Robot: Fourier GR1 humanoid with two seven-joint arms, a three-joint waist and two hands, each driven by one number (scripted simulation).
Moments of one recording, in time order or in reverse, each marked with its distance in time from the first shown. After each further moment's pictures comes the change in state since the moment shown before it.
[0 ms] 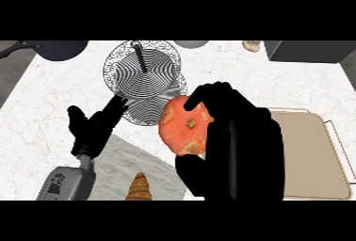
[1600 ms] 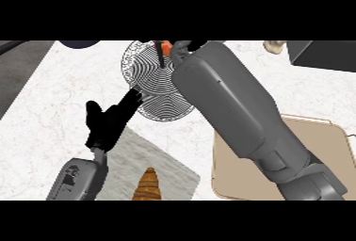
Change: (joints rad) left arm -0.069 -0.039 -0.044 0.025 -0.028 -0.021 -0.006; right arm -0.625 0.013 -0.369 1.097 -0.591 -0.718 -0.300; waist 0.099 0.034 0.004
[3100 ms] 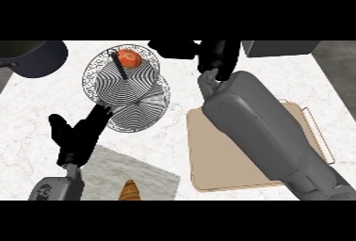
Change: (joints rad) left arm 0.147 0.051 0.117 -0.046 0.028 0.040 -0.004; right arm 0.235 -0.117 0.149 -0.316 -0.067 -0.220 0.111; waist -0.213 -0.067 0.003
